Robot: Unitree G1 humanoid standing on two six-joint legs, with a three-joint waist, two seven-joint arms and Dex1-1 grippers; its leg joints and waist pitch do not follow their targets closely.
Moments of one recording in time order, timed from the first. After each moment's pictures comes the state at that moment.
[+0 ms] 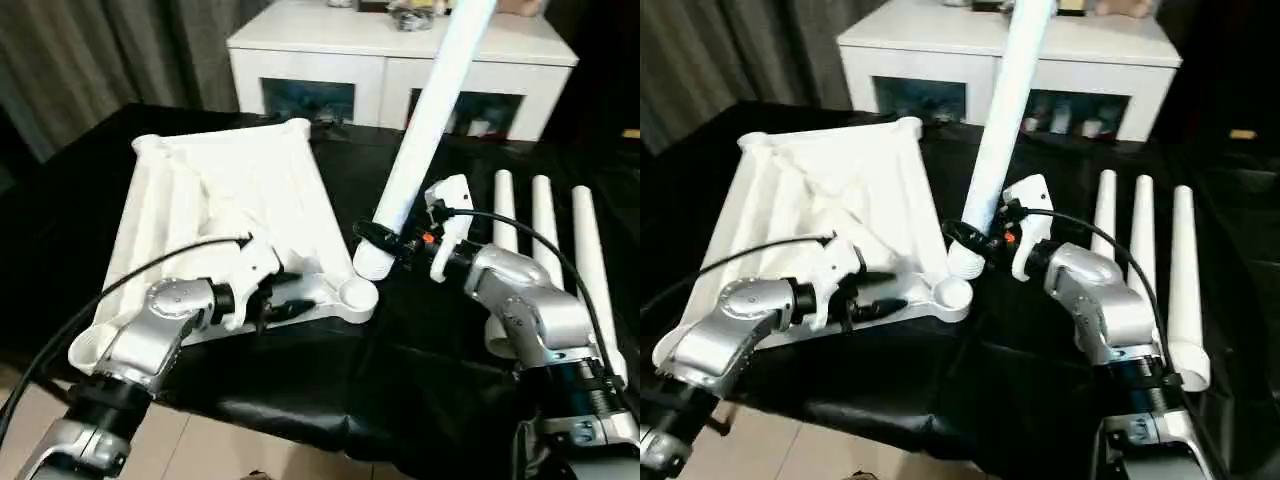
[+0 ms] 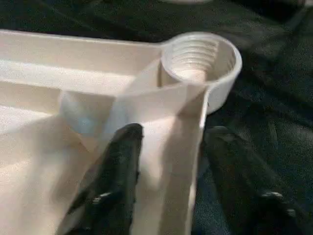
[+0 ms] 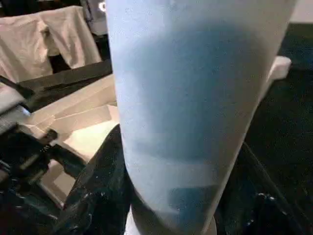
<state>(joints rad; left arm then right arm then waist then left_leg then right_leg) -0.45 0.43 -0.29 0.39 -0.13 0.17 -0.95 -0.50 -0.32 0.05 0.16 0.37 0.43 0.76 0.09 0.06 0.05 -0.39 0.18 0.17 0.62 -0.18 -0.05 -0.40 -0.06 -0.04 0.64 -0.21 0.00</state>
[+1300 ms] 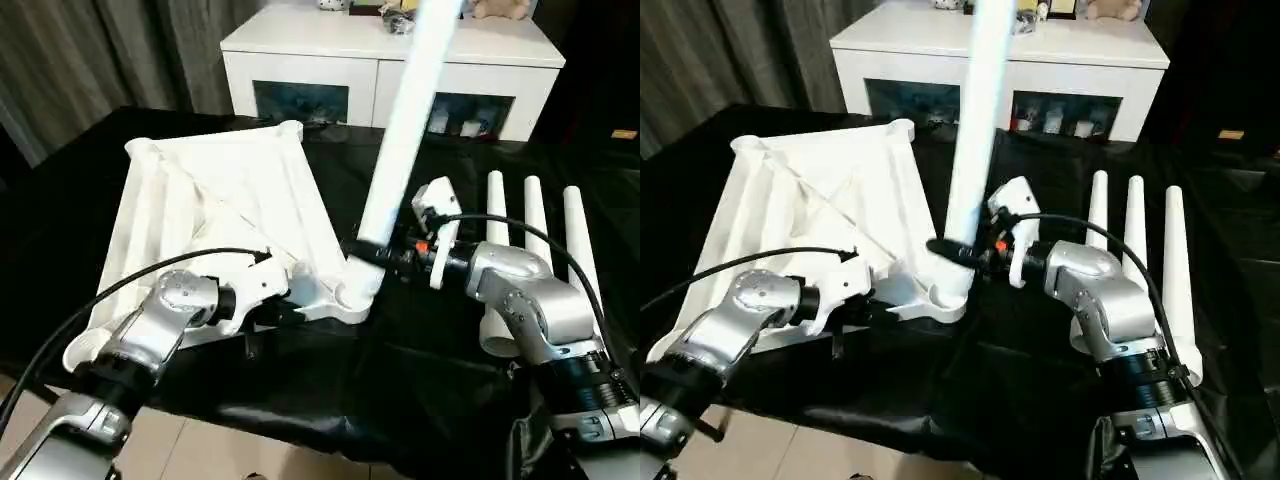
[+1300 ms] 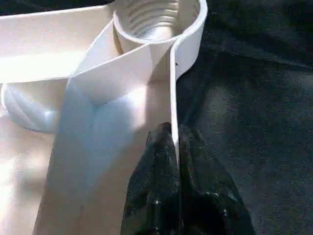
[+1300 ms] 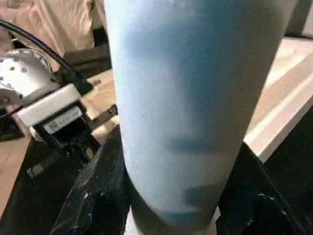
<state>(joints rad) -0.48 0.48 -0.36 0.41 0.00 0.09 -1.09 -0.52 -0.36 0.13 0.17 0.38 0.50 0.91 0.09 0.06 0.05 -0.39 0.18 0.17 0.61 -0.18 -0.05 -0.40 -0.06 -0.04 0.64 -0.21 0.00</state>
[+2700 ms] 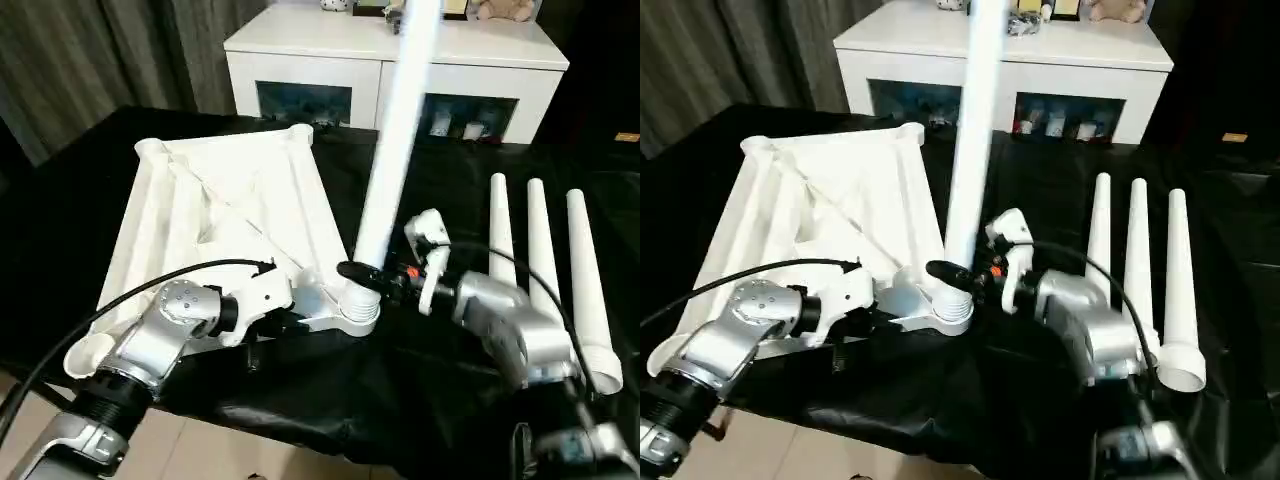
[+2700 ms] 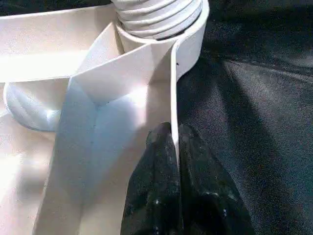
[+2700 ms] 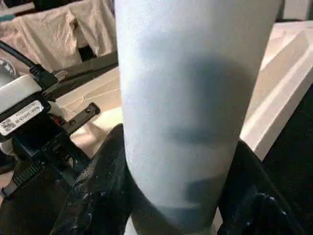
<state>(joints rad) -0.46 0.45 -0.36 0.41 0.02 0.08 -1.07 -0.40 -0.25 0.09 0.27 0.36 0.34 0.82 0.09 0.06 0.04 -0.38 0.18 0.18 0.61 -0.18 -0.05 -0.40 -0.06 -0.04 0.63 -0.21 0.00</state>
